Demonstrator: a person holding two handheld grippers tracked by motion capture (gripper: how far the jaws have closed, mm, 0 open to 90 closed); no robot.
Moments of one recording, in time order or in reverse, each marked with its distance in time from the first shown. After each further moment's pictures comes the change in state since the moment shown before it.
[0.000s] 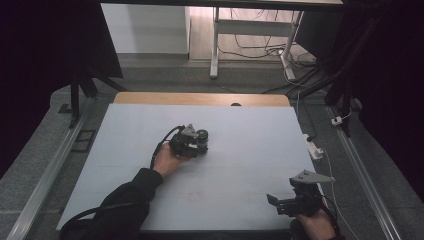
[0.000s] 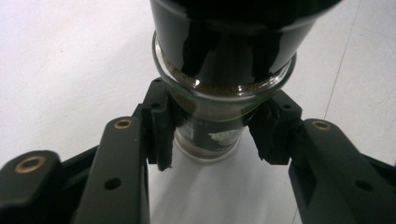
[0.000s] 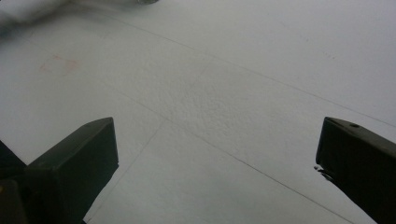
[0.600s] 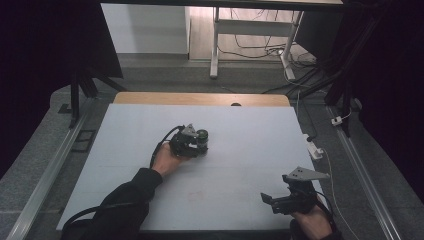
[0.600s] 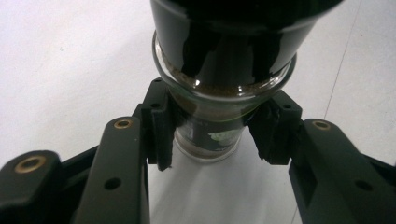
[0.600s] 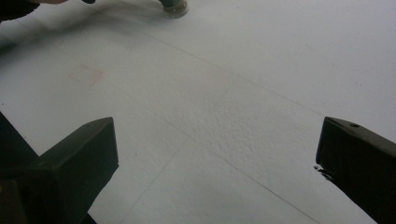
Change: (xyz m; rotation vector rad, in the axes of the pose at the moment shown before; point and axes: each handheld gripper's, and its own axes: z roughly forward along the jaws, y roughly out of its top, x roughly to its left) left arm 0.000 0.000 0.000 0.003 0.001 -0.004; right arm 0.012 0.015 0.004 -0.023 0.068 -0.048
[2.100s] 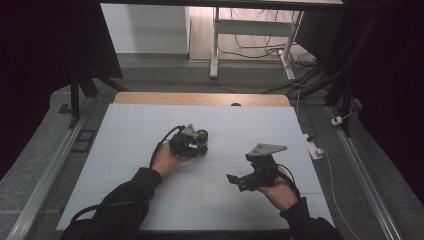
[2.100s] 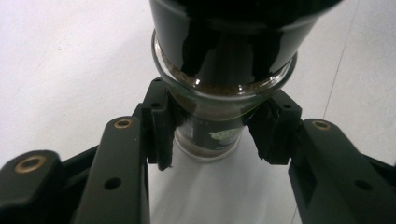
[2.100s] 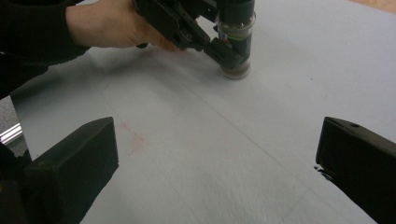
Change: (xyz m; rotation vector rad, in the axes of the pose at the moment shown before) left arm 0.001 0.000 0.000 0.009 -0.009 0.014; right arm 0.030 0.073 0.071 -0.022 0.167 -0.119
